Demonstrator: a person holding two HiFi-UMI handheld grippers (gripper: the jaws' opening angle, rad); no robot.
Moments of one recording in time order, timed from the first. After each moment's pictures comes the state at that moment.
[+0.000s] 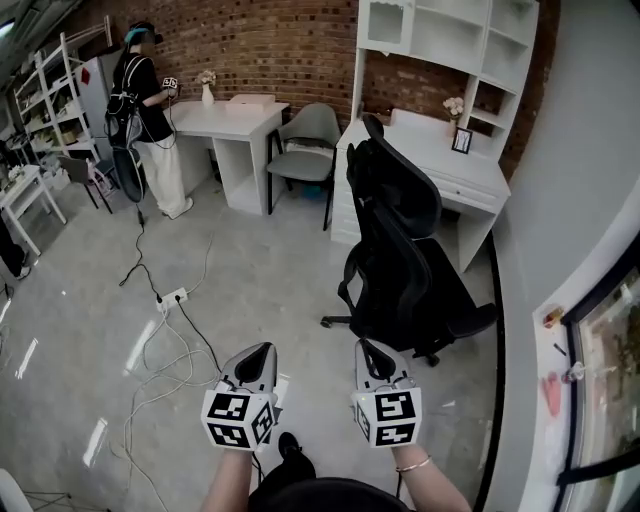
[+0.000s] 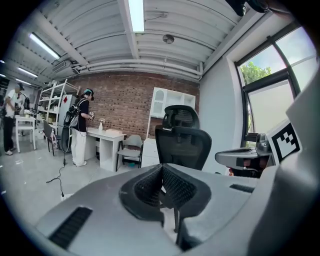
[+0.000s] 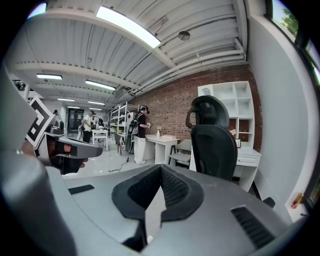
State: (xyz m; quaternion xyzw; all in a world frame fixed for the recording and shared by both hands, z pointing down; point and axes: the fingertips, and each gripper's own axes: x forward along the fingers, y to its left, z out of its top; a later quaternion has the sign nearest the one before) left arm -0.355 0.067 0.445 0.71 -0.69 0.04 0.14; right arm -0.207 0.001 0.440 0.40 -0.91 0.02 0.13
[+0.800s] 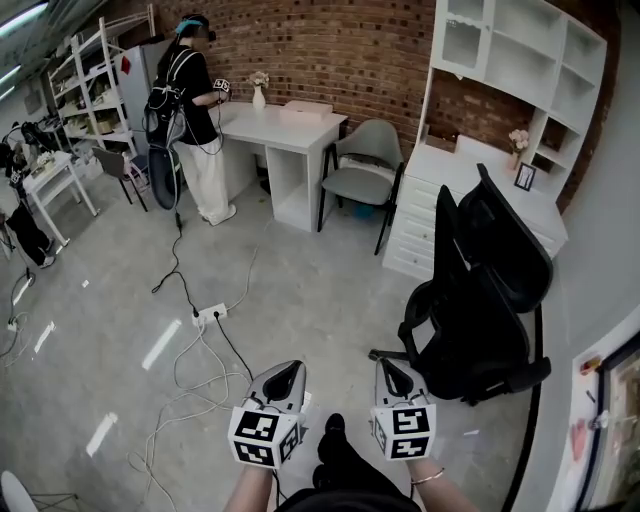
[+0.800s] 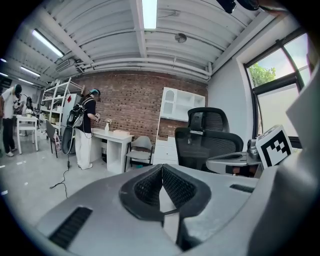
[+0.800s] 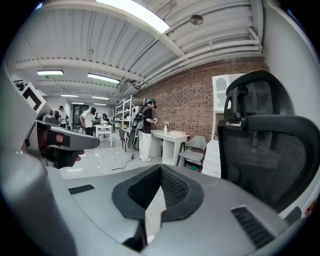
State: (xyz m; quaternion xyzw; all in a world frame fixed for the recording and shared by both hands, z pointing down) left arm -0.533 0.006 0.446 0.70 -0.70 0.04 0.15; right arm -0.406 -0.074 0.462 0.37 -0.91 0.03 0.17
